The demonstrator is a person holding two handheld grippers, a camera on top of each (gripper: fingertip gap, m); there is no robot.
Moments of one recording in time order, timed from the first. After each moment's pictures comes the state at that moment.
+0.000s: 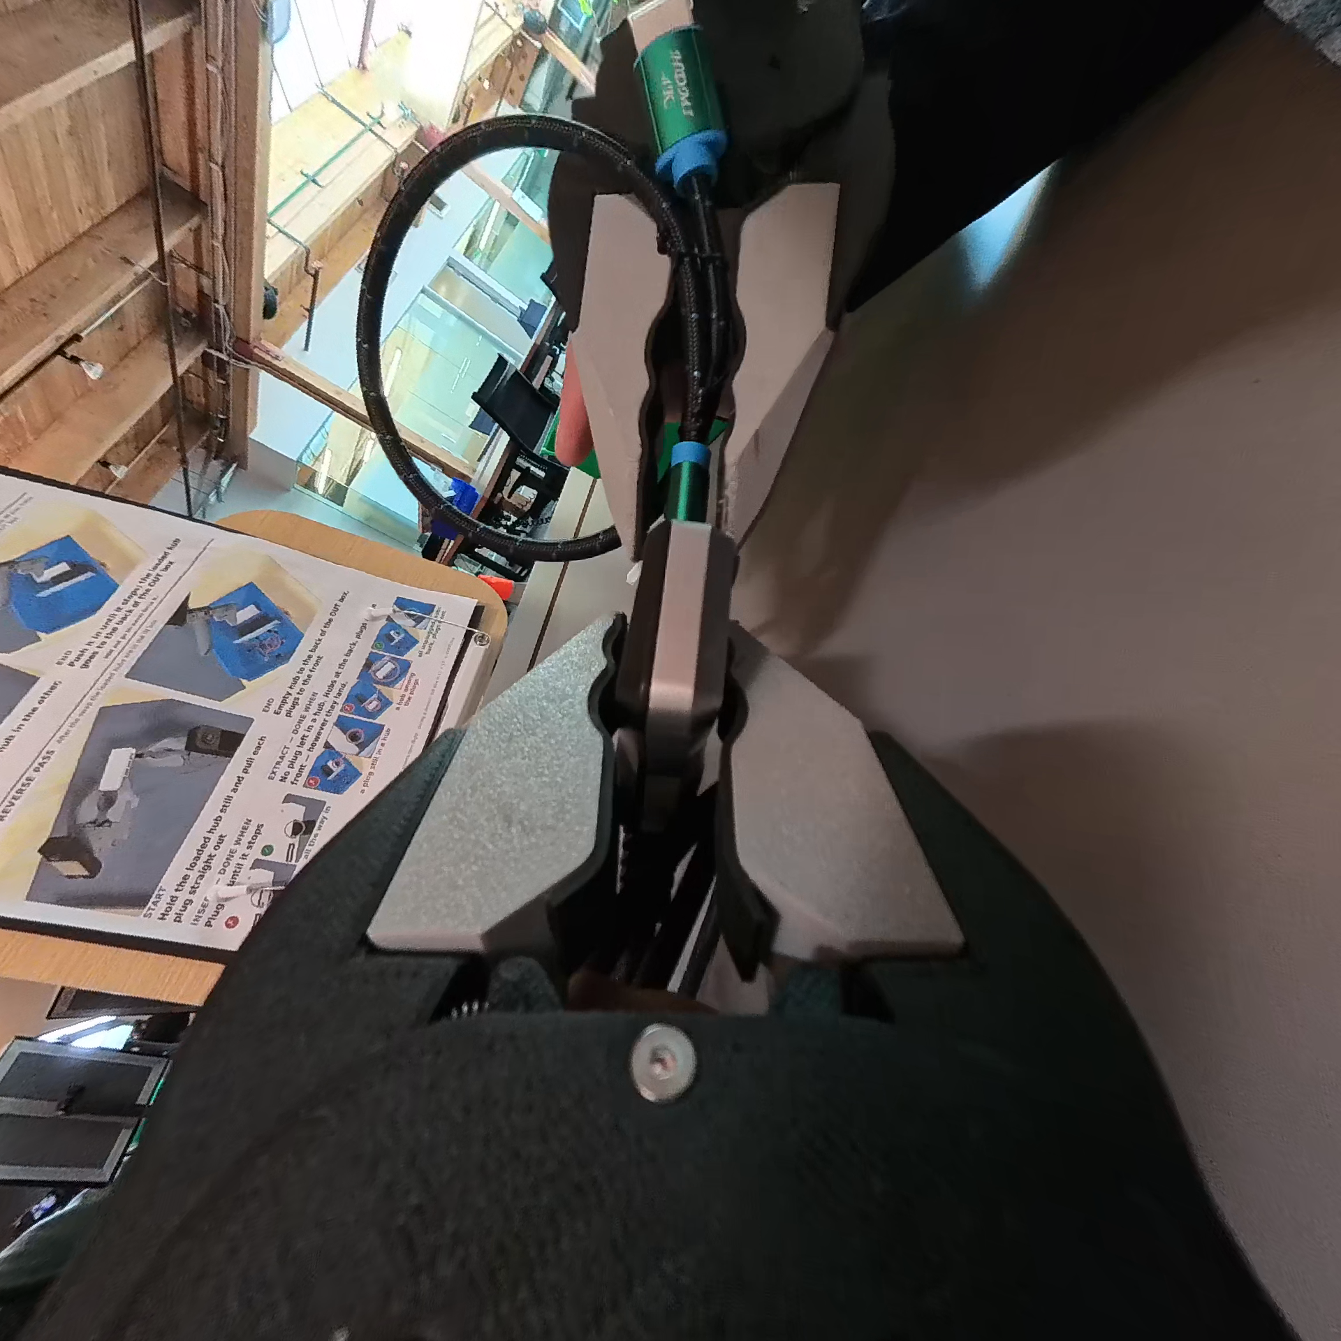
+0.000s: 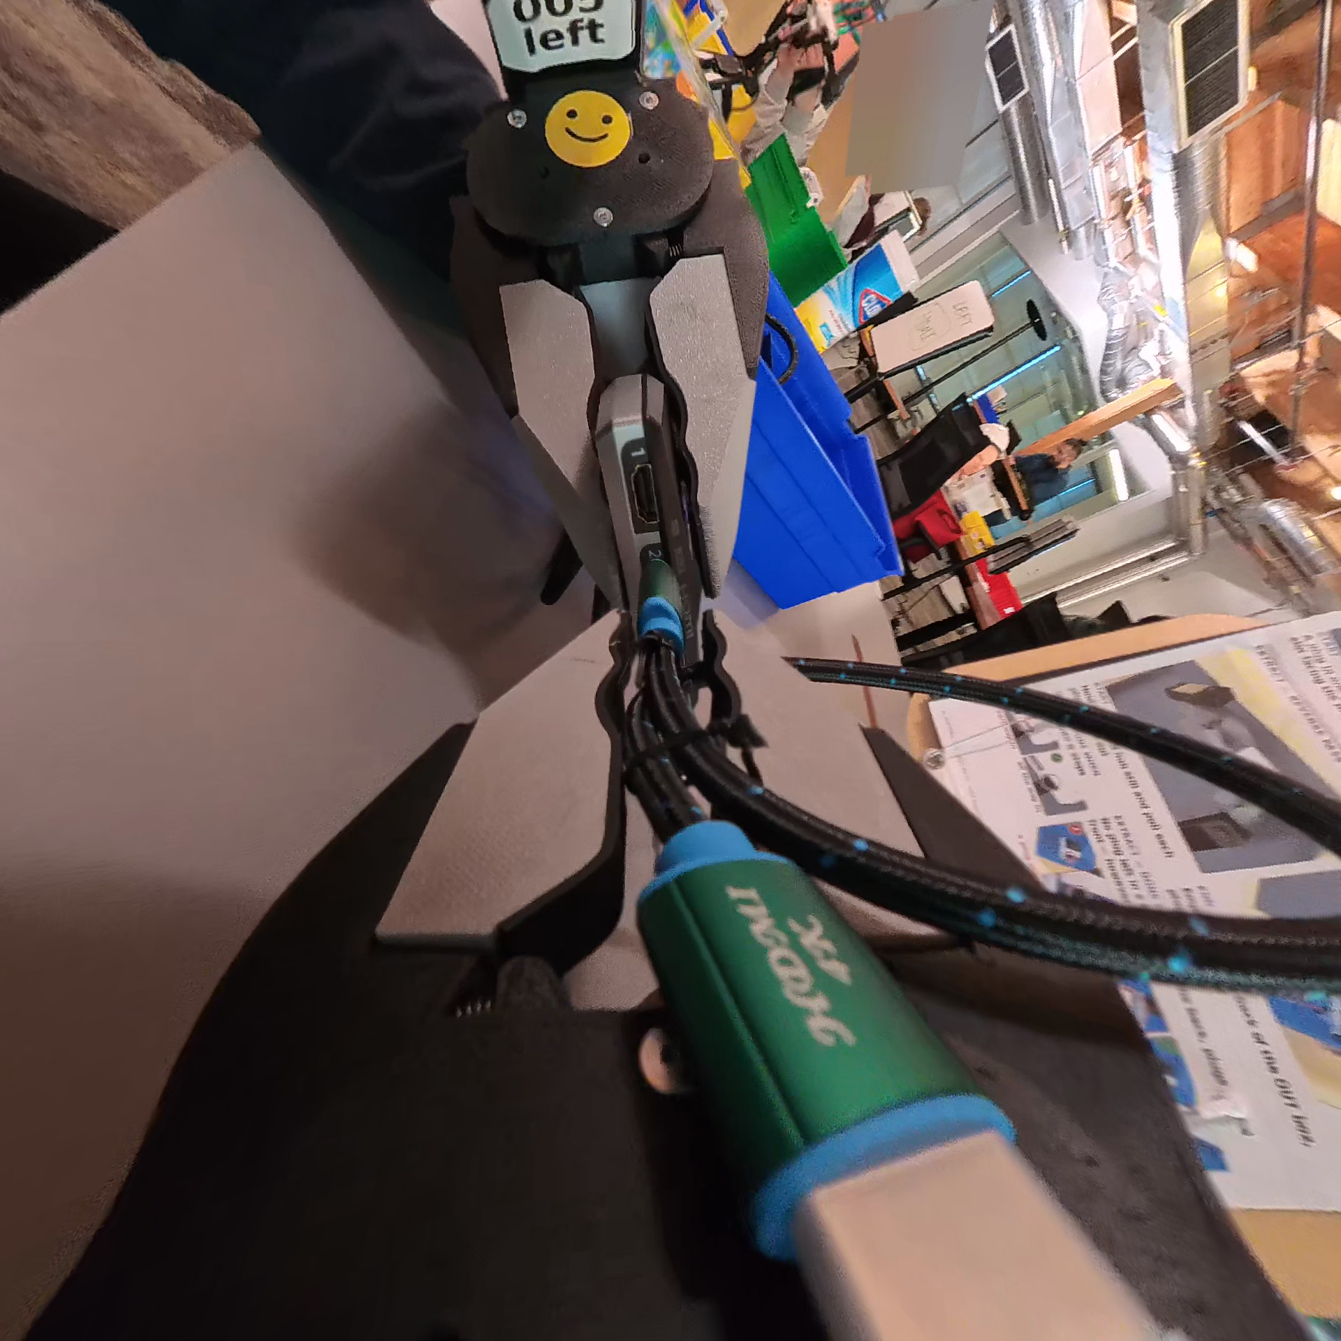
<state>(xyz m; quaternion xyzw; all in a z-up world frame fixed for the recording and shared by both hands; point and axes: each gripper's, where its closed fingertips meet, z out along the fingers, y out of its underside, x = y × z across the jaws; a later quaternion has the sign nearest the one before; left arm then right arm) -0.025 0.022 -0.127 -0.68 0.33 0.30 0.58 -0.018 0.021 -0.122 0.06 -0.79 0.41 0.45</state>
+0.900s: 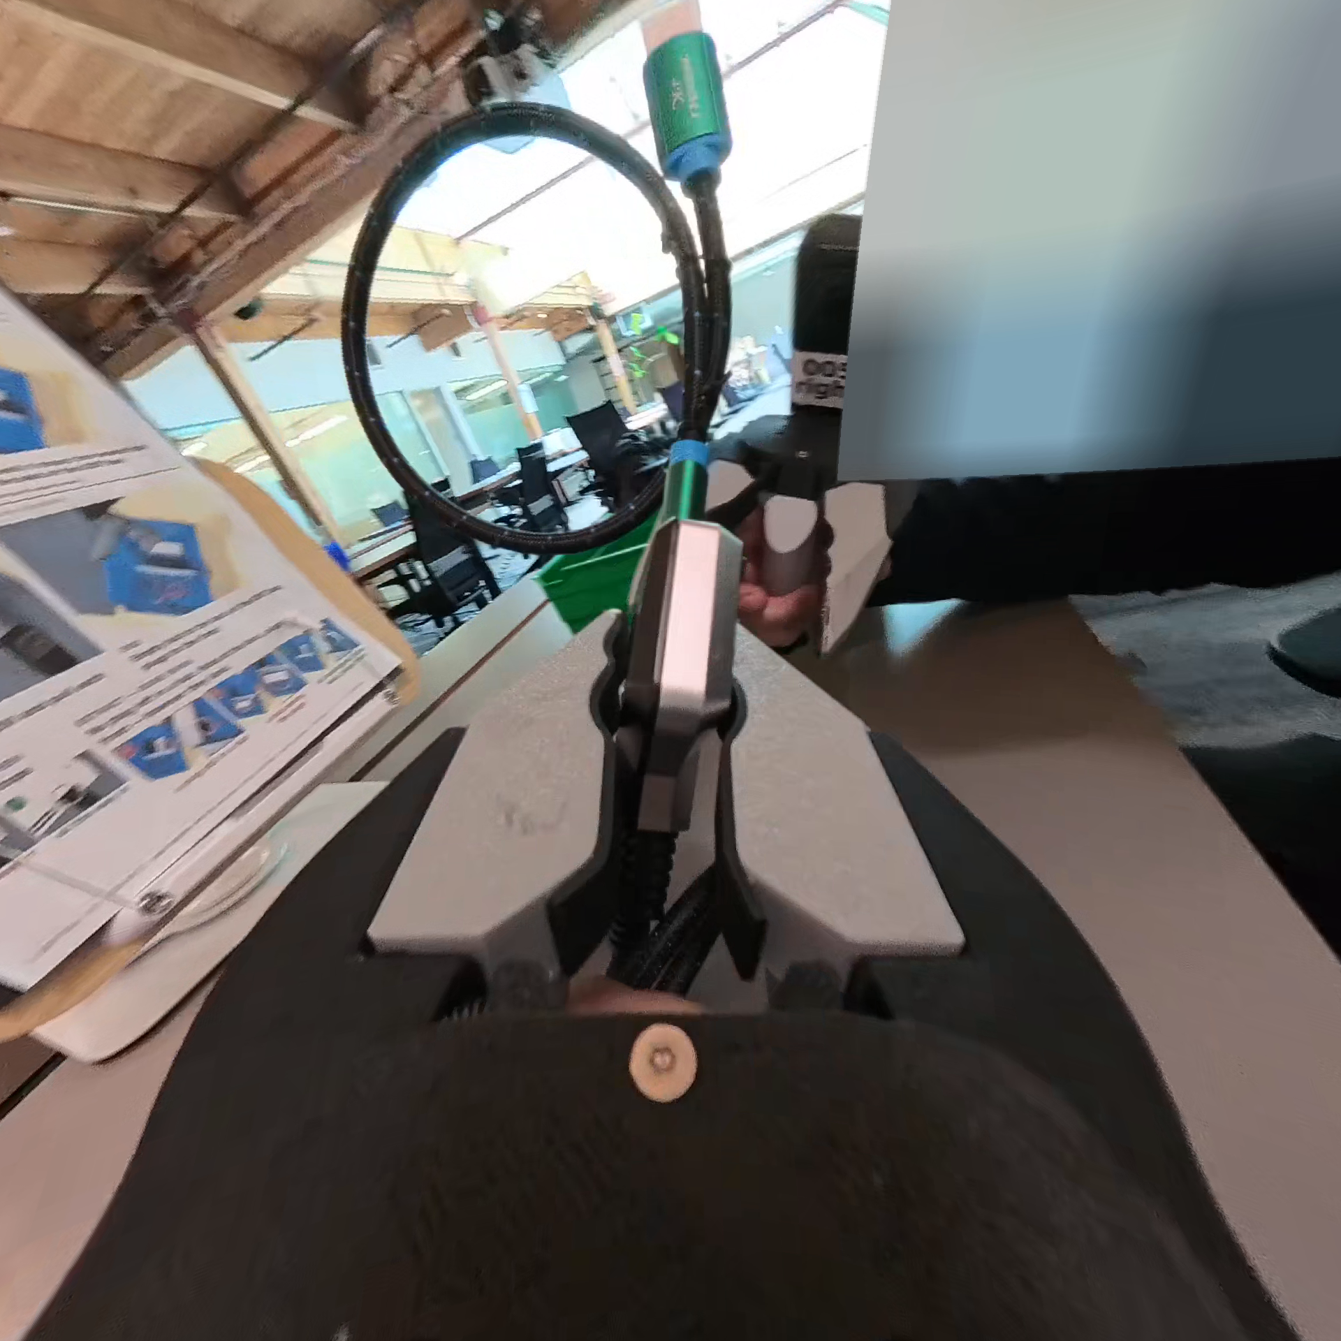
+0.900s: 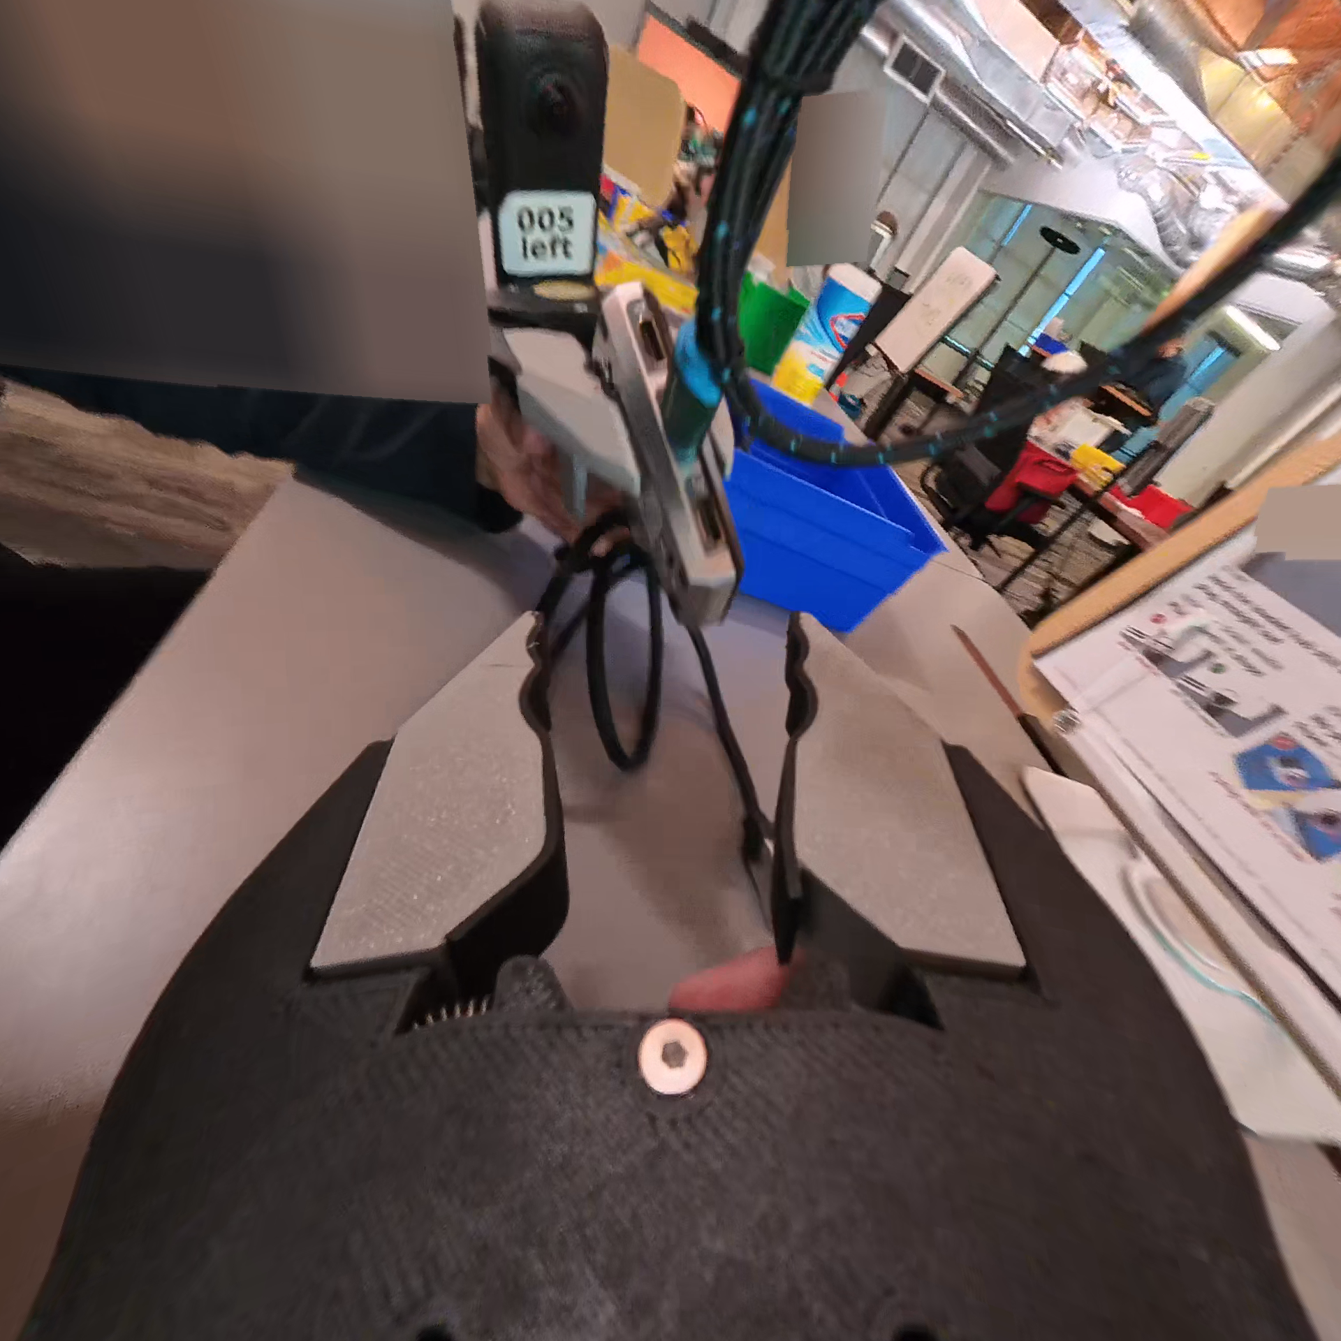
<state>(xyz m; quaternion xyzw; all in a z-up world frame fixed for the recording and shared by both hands) -0.034 -0.001 -0.062 -0.64 0.19 0.05 0.74 -0.023 0.024 -0.089 -0.08 -0.75 0.56 0.34</state>
